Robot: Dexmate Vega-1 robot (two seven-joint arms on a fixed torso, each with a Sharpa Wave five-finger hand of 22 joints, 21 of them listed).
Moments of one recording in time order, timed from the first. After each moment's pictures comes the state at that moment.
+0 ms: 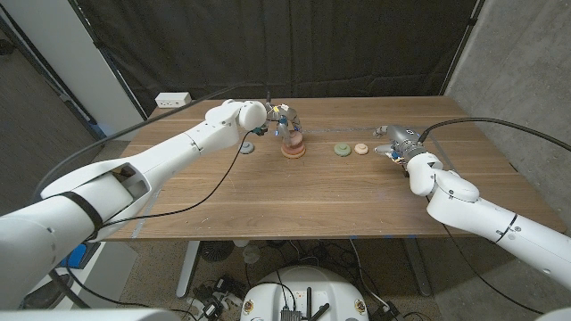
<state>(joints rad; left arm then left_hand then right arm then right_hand) 0.22 0.55 0.97 -1.41 0.60 0.14 -0.42 1.13 -0.05 0.34 -0.18 0.31 0.66 -0.06 0.24 0.21 0.64 -0.12 0.21 0.34 1.17 -0.22 1.39 0.84 0.87 -0.11 1.47 0.19 -0.90 -0.94 -0.61 -2.02 -0.39 -0.71 -0.16 0.86 -0.05 0.66 -0.17 0.23 0.44 -0.09 0.27 0.24 0.52 -0.13 0.21 0.51 0.98 -0.14 1.49 1.22 1.08 -0.19 1.47 0.28</state>
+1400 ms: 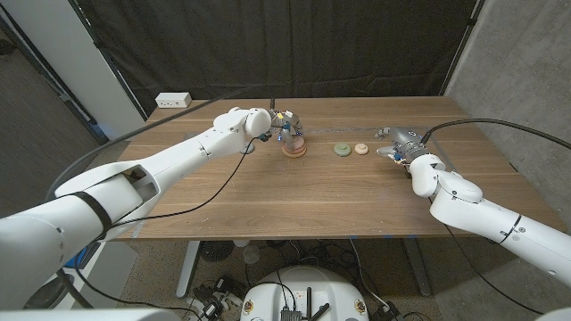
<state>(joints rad) 0.23 0.51 1.01 -1.34 0.58 0.15 -0.37 1.13 -0.05 0.34 -0.18 0.31 0.66 -0.06 0.23 0.21 0.64 -0.12 0.20 0.34 1.17 -0.22 1.38 0.84 0.87 -0.11 1.47 0.19 -0.91 -0.96 -0.60 -2.02 -0.37 -0.71 -0.17 0.86 -0.05 0.66 -0.17 0.23 0.45 -0.08 0.27 0.24 0.52 -0.13 0.21 0.52 0.98 -0.15 1.49 1.22 1.07 -0.19 1.49 0.26</state>
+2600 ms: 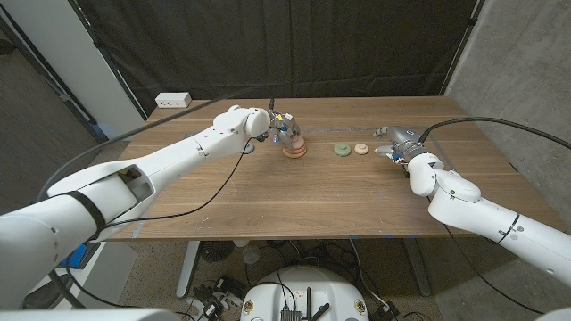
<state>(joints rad) 0.21 0.54 1.04 -1.41 0.67 0.22 -0.45 0.94 -0.09 0.26 -0.13 0.28 0.31 0.00 0.18 0.24 0.34 -0.09 0.17 0.45 1.07 -0.19 1.28 0.68 0.82 -0.10 1.38 0.18 -0.89 -0.96 -0.61 -2.03 -0.38 -0.71 -0.16 0.86 -0.05 0.66 -0.17 0.23 0.45 -0.08 0.27 0.24 0.52 -0.14 0.21 0.52 0.98 -0.15 1.49 1.22 1.07 -0.18 1.50 0.26</state>
